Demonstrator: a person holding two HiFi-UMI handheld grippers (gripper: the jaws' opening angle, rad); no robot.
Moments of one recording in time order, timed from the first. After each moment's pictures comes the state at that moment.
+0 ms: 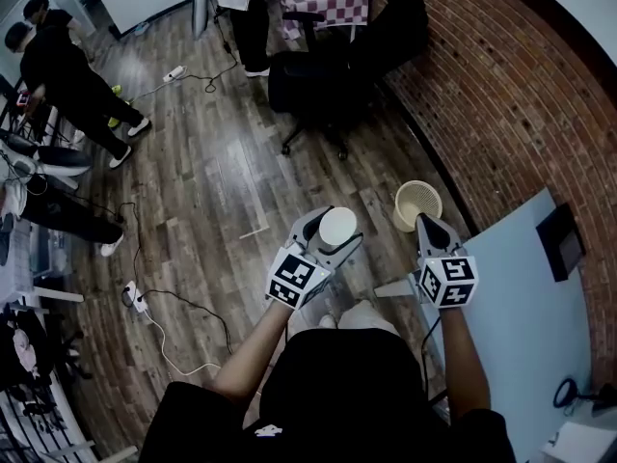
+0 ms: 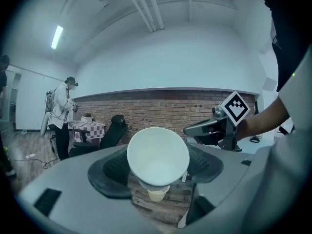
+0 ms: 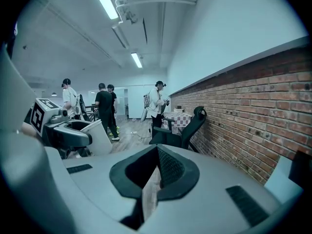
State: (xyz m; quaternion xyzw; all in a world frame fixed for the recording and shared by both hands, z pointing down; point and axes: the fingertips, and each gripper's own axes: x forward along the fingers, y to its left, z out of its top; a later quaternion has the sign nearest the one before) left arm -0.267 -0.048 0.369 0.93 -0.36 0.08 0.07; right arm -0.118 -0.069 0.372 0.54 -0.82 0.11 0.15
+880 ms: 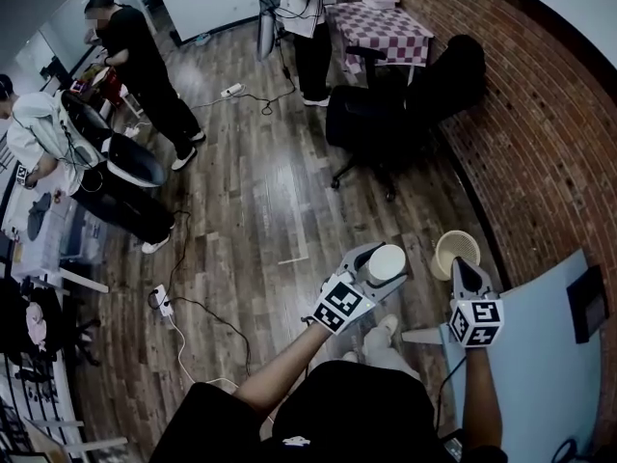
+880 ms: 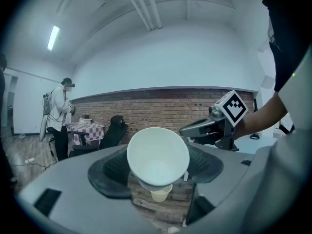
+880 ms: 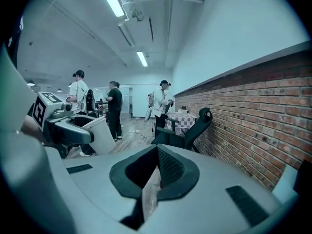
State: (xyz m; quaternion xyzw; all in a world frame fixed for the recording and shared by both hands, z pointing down) left arm -0.269 -0.074 0.368 0.93 -0.35 0.08 0.06; right arm -0.136 -0.099 0.375 0.52 -0.84 0.09 0.17
